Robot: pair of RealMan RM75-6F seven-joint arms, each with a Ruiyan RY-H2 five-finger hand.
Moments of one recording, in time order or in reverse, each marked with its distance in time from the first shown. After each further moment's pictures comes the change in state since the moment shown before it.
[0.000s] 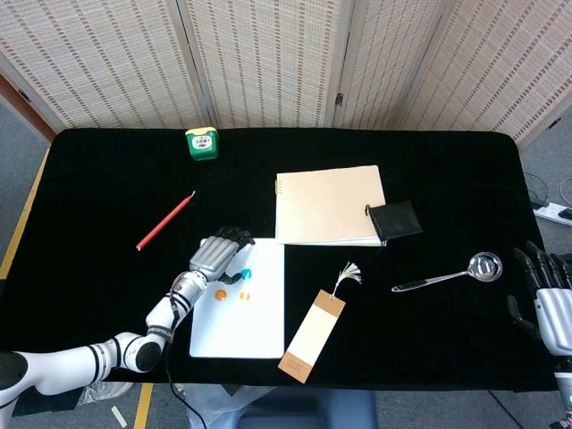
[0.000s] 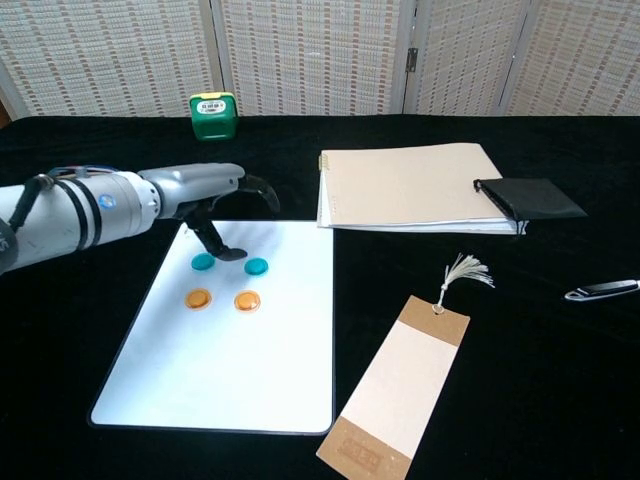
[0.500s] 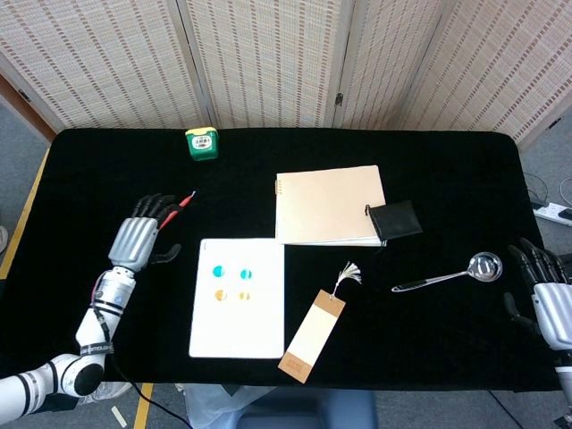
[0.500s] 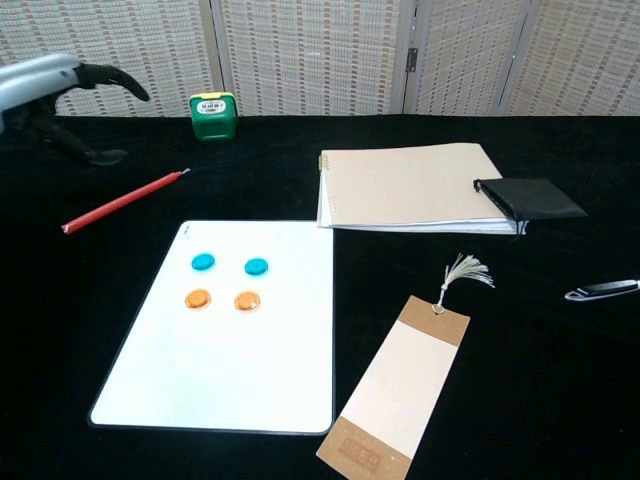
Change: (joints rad) left arm 0.252 0.239 0.001 -0.177 0.164 0.379 -0.181; right arm 0.030 0.039 -0.003 -0.002 -0.009 -0.062 0.074
